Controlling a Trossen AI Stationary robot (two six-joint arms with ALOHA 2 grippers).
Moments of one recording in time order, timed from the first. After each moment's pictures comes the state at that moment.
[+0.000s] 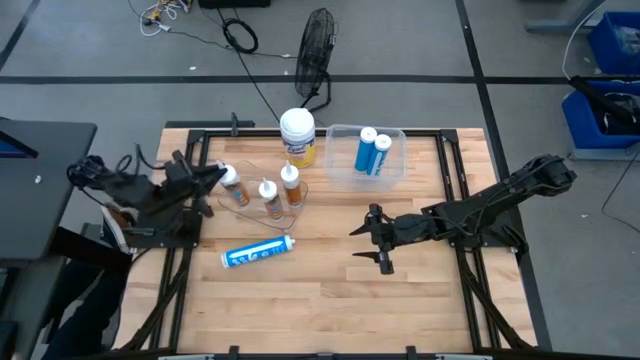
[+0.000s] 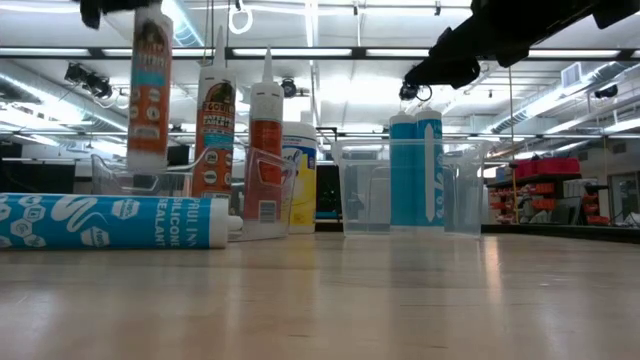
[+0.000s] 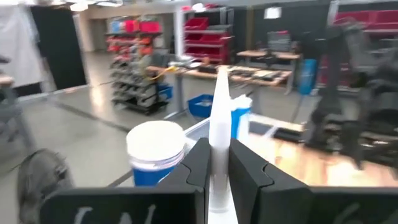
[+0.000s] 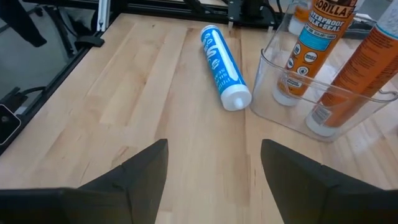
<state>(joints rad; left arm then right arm) -0.50 0.37 0.61 -0.20 -1.08 0.00 0.33 1.26 0.67 0.11 0.19 0.04</state>
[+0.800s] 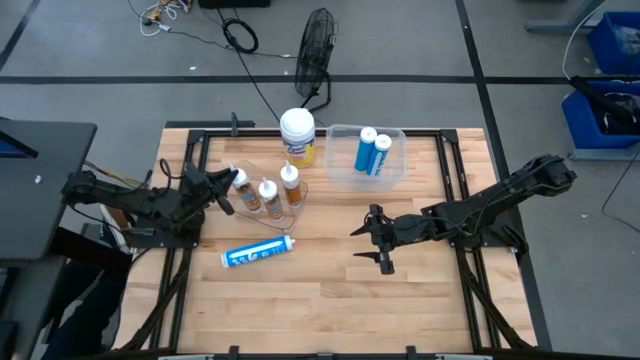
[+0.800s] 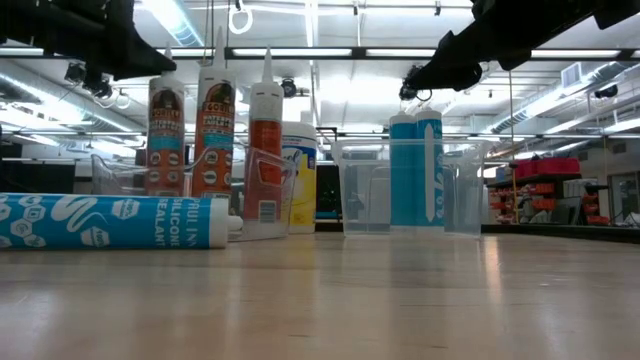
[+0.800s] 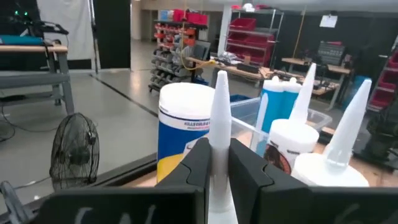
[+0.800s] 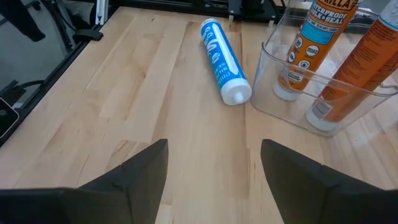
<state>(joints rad) -0.28 0.37 0.28 0.07 -1.06 -0.17 0.33 1.26 0.67 0.09 0.19 0.04</state>
